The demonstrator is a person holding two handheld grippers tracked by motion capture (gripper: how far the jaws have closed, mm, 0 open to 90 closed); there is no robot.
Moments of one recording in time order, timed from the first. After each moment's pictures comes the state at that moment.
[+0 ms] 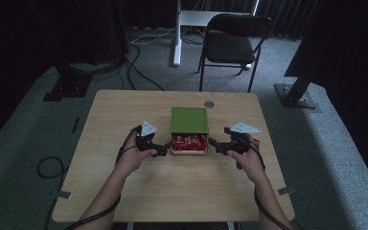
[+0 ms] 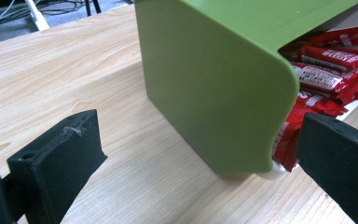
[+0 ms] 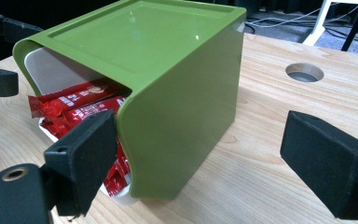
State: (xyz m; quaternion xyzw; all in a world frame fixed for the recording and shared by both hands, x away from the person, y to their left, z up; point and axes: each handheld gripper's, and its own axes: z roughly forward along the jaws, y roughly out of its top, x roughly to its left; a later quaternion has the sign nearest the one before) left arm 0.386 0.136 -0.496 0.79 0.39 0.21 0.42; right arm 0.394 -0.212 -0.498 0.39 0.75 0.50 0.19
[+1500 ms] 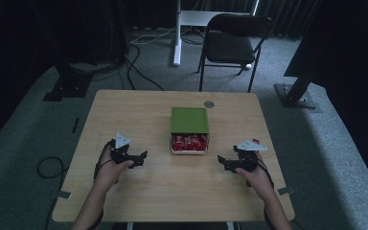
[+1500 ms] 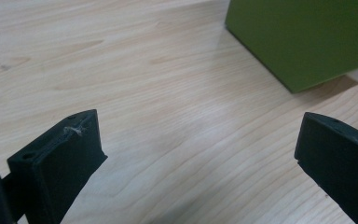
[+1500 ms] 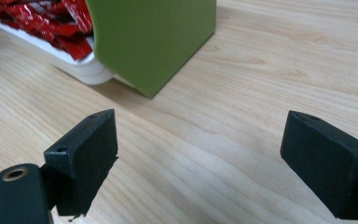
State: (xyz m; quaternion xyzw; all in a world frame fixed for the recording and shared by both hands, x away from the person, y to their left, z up) left arm 0.353 0.212 -0.529 0.76 0.47 0.23 0.39; right arm 0.358 -0.243 -0.547 0.42 0.77 0.45 0.18
